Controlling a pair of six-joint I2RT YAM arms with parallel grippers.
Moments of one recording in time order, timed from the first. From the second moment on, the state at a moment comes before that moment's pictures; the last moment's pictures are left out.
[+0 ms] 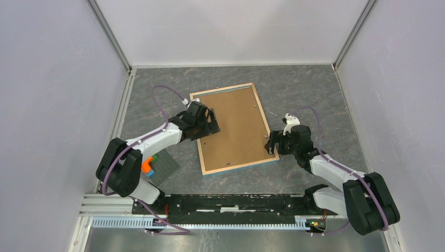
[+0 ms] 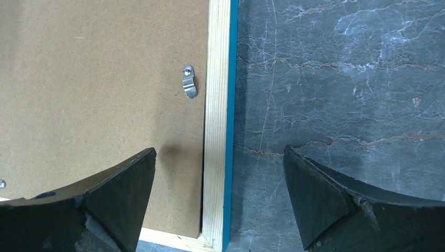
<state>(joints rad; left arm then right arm) -0.57 1.50 0.89 -0.31 -0.09 -0.77 0.31 1.14 0.32 0.13 -0.14 0.26</state>
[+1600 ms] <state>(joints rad) -0.39 1.43 0.71 -0.32 0.14 -0.71 0.91 1.17 0.46 -0.02 -0.05 0.42</state>
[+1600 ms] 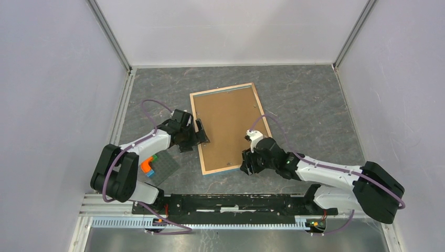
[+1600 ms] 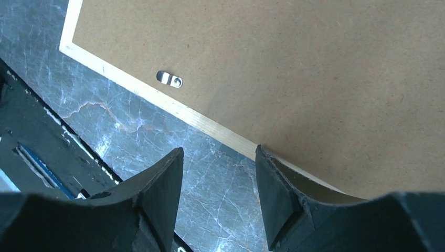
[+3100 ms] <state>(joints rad) -0.39 1.53 0.85 -0.39 0.10 -0.68 0.52 1.25 0.52 -0.10 0.12 0.27</state>
